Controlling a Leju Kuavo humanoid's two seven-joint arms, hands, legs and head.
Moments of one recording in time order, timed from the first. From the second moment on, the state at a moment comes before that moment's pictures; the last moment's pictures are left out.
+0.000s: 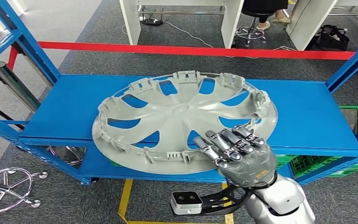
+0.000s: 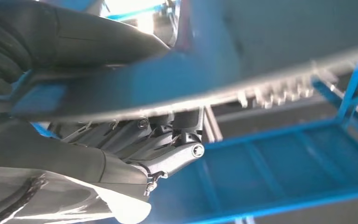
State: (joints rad) left arm -0.05 -0.11 -0.57 -0.19 0.37 0.29 -0.50; right arm 0.03 0.10 0.26 -2.06 1.57 -0.70 -0.53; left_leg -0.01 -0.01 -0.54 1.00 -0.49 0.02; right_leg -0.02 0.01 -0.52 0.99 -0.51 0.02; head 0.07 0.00
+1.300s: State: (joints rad) left arm -0.05 -0.11 -0.57 -0.19 0.37 0.27 -0.49; right arm 0.02 0.16 0.36 -2.22 1.57 -0.70 -0.50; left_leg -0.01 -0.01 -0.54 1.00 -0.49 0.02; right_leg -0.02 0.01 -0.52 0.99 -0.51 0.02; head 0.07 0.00
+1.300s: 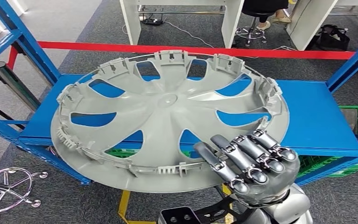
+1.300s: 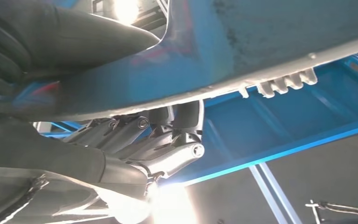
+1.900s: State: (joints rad) left arm -0.05 -0.10 -0.58 -0.18 0.37 0.28 -0.47; right arm 0.01 0.18 0.38 -2.22 1.57 -0.69 -0.45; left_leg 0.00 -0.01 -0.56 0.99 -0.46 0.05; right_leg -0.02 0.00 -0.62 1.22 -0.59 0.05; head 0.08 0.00
